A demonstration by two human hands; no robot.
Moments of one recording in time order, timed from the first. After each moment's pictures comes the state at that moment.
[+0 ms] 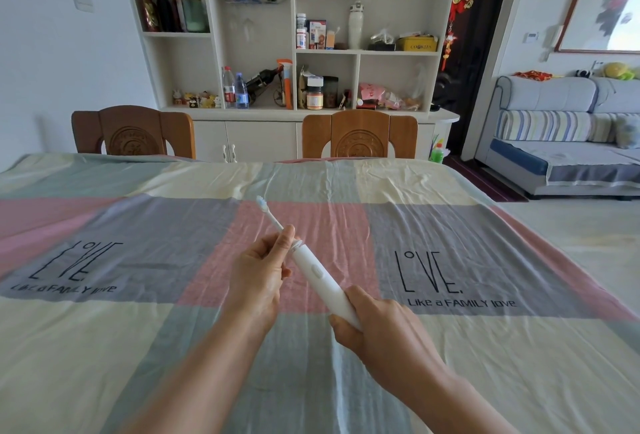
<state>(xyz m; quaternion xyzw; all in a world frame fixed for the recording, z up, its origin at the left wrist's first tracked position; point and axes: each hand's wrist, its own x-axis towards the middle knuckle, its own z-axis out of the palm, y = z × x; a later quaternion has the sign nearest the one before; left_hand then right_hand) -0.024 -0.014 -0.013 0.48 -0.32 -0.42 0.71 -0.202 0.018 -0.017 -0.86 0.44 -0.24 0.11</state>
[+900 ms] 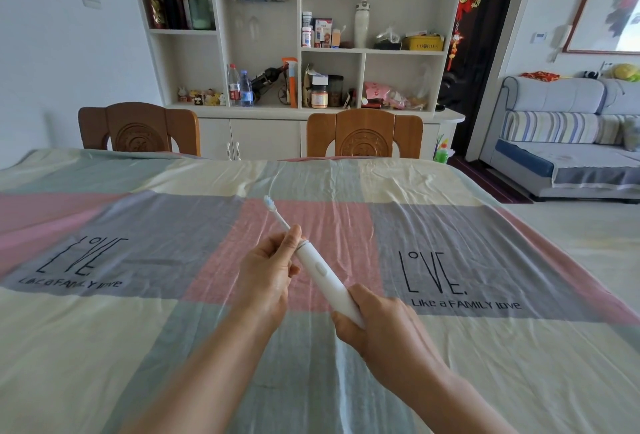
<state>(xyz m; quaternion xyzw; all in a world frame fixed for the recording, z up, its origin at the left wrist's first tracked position) -0.027 -0.018 -0.019 0.44 -0.32 -0.43 0.72 -0.199 0.015 -0.021 -0.83 0.47 -0.26 0.14</state>
